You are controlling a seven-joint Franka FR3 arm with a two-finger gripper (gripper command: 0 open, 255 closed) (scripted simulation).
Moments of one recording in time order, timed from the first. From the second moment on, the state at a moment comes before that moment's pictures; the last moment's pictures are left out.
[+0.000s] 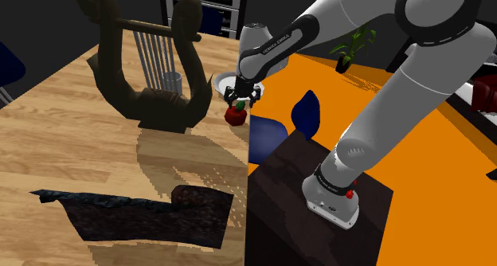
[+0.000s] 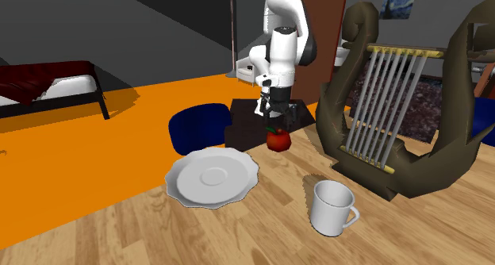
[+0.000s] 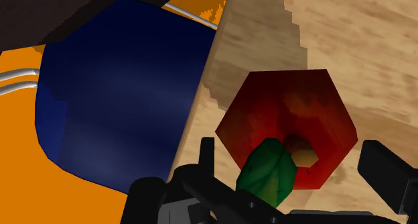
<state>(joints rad) -0.08 -0.05 0.06 -2.52 0.00 2.47 0.59</state>
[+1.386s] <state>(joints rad) -0.08 -0.15 0.06 -2.49 0.01 2.34 0.58</state>
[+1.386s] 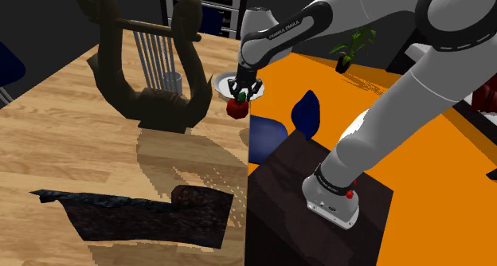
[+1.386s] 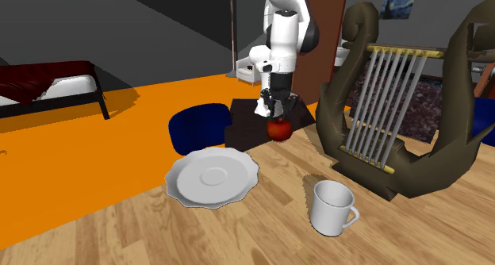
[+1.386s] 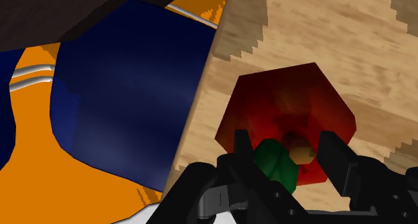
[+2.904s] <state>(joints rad) -0.19 0.13 -0.07 -1.94 0.01 2.06 0.34</state>
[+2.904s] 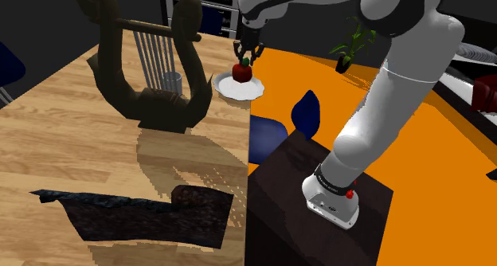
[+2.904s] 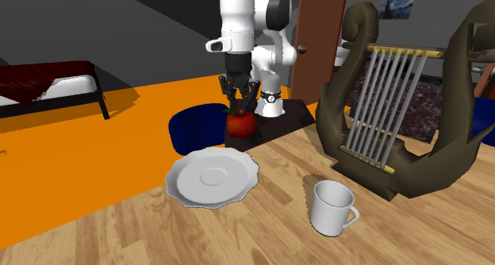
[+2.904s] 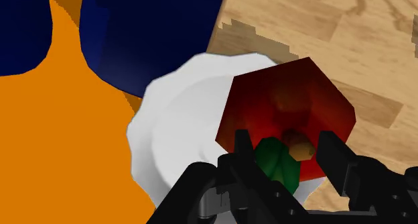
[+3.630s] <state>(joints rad) -0.27 0.41 -0.10 -1.54 0.04 1.95 0.23</state>
